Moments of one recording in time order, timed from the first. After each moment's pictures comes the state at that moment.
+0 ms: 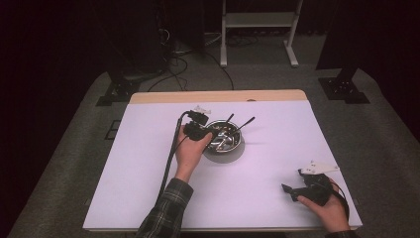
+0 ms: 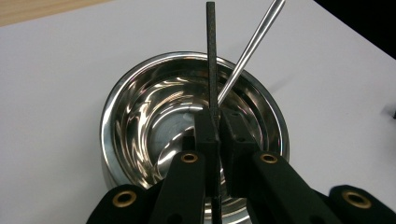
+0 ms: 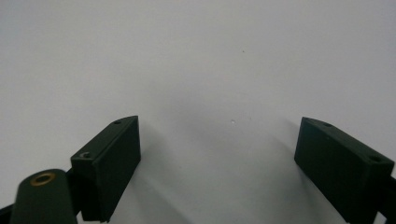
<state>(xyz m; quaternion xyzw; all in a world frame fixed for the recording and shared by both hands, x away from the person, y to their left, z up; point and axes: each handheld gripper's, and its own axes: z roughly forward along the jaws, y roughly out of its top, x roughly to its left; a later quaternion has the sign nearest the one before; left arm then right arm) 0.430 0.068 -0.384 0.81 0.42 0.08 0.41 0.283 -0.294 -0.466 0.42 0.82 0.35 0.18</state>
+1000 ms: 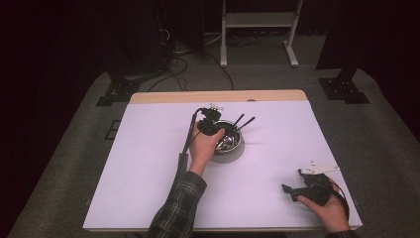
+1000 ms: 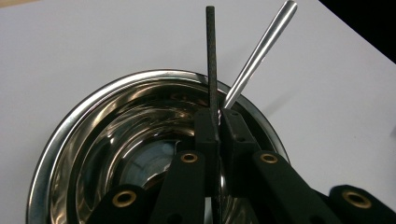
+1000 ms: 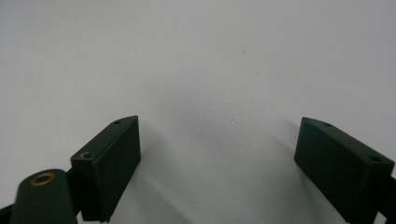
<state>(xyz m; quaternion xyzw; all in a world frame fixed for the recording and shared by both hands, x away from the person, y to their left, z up) 0.455 0.035 -0.399 0.81 0.42 0.06 0.40 0.283 -0.294 -0.466 0.42 0.82 0.35 0.18</state>
